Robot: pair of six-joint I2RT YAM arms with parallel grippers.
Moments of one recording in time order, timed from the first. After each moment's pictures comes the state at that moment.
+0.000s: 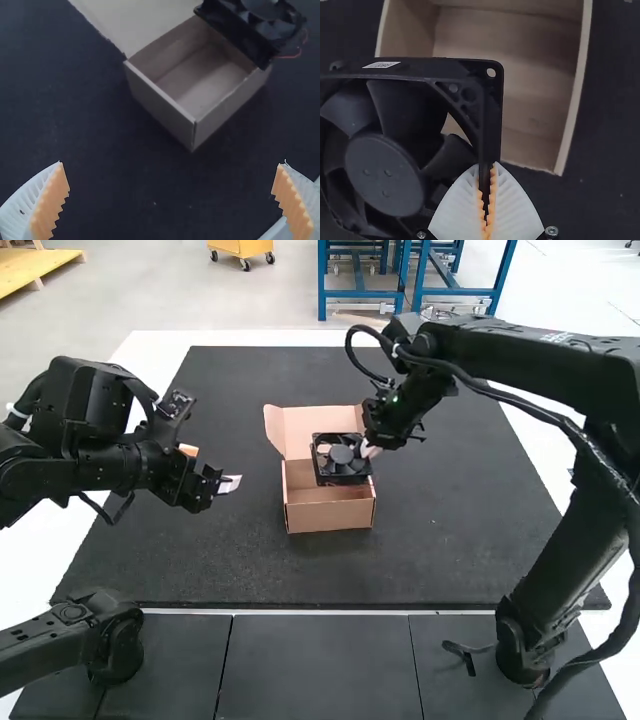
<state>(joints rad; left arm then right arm) -0.53 0.62 0.81 -0.83 0.05 0.08 0.55 1.61 1.38 -0.96 -0.28 0.28</state>
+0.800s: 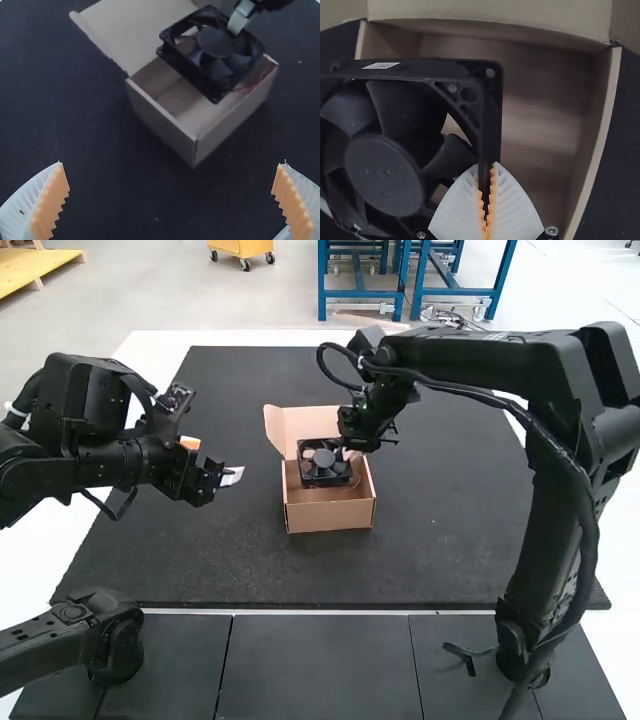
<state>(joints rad) -0.53 0.62 0.81 -0.78 0.05 0.08 0.61 1.78 1.45 -0.88 -0.17 0.34</state>
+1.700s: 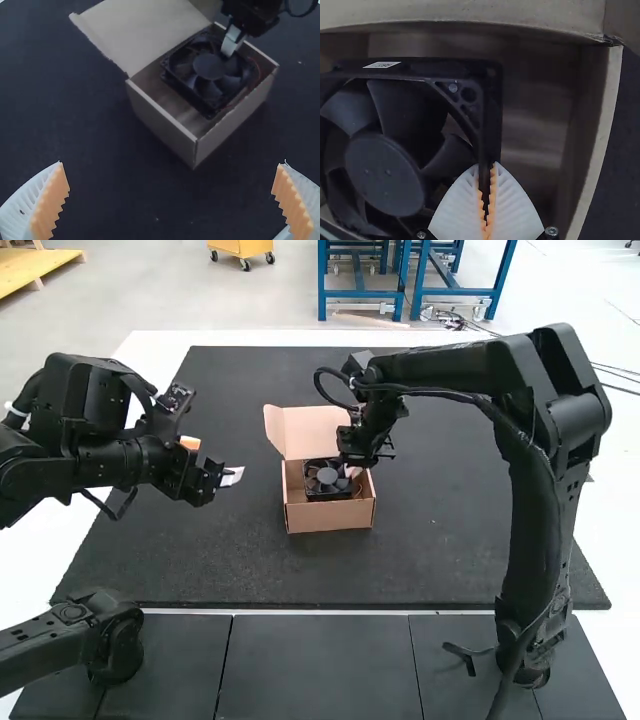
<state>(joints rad) -0.53 0.62 0.81 -0.78 0.05 0.08 0.59 1.92 1.45 -0.85 -0.16 0.35</state>
